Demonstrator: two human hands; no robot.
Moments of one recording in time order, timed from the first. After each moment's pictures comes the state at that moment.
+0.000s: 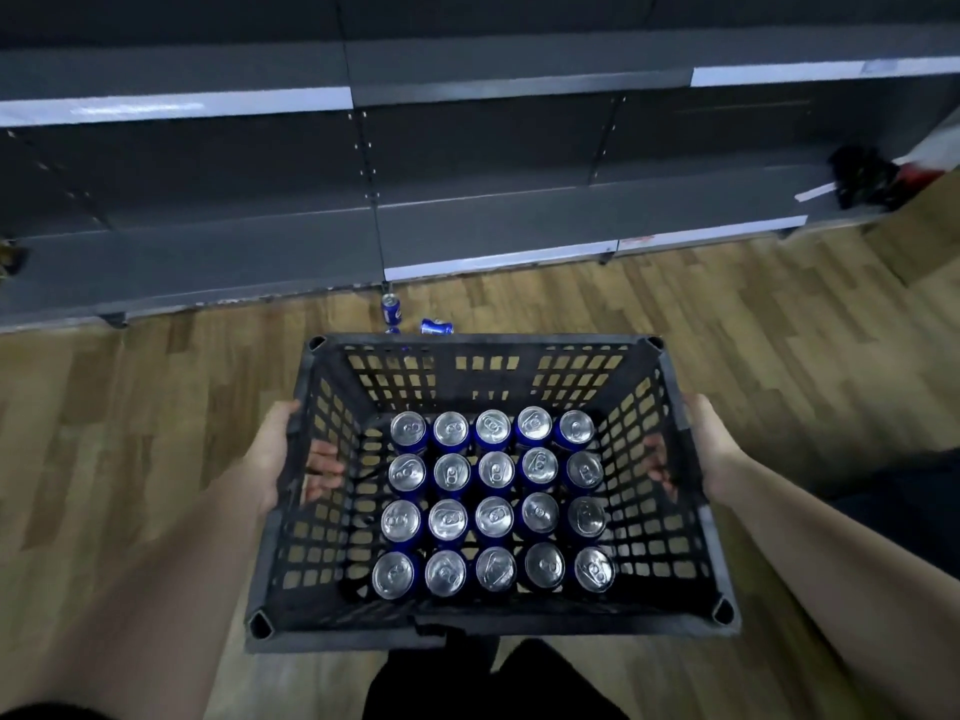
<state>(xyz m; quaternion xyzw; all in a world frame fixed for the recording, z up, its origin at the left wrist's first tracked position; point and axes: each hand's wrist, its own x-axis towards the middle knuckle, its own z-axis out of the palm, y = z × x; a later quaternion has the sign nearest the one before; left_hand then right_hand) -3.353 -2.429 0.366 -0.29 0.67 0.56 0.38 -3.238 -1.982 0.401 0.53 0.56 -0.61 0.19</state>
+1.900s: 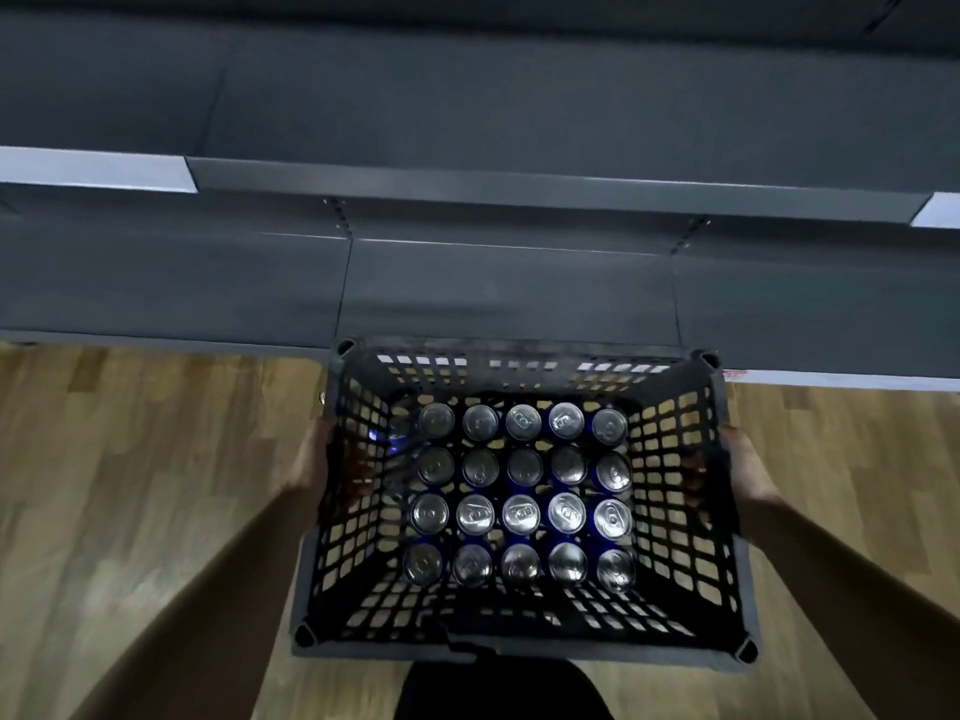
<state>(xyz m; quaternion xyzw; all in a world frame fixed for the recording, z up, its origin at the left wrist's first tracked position) -3.864 -2.076 0.213 -0.41 0.54 0.68 0.28 -3.846 -1.607 0.219 0.47 0.60 -0.59 0.27</state>
